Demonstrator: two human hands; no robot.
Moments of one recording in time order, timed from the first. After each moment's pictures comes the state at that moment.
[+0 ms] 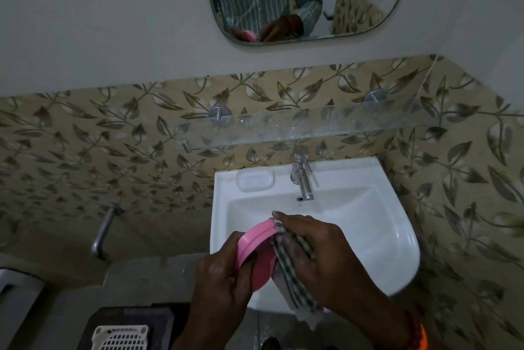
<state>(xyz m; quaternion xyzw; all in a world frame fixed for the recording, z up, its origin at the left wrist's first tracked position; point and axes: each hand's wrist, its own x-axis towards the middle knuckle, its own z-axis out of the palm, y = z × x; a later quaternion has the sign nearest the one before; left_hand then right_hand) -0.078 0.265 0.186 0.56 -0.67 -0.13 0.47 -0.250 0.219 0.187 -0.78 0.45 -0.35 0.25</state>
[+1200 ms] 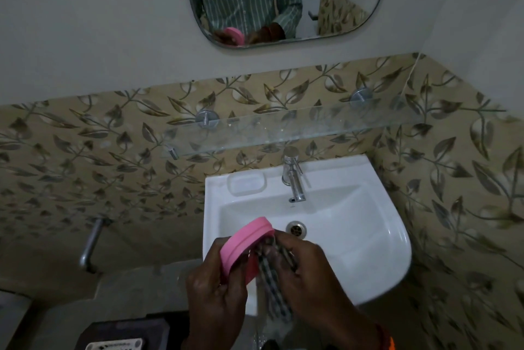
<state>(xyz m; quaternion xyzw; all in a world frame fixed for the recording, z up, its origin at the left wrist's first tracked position) -0.088 0.259 0.179 0.58 -0.60 -0.13 0.53 -0.235 0.230 0.172 -0.68 0.48 -0.38 0.39</state>
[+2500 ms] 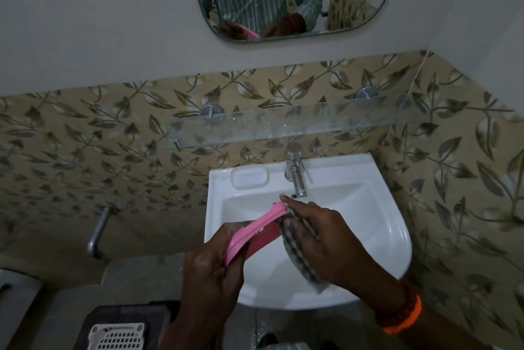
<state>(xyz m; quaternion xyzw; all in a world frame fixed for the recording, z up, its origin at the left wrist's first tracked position) -0.084 0.257 0.187 0.54 -0.67 -0.11 0.50 -0.277 0.193 0.178 -0.75 0.47 -0.33 0.33</state>
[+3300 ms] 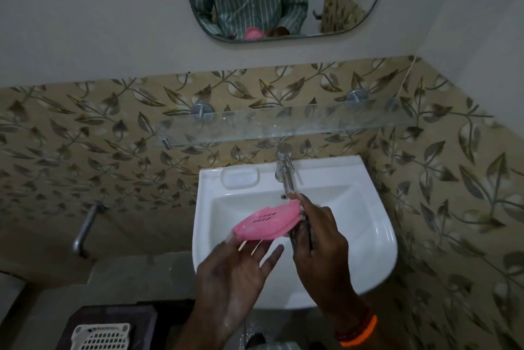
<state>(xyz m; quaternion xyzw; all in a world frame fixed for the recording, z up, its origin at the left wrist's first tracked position) -0.122 0.247 0.147 0.26 -0.10 -0.76 0.58 -0.271 0.215 0.145 -0.68 0.49 -0.52 0.13</state>
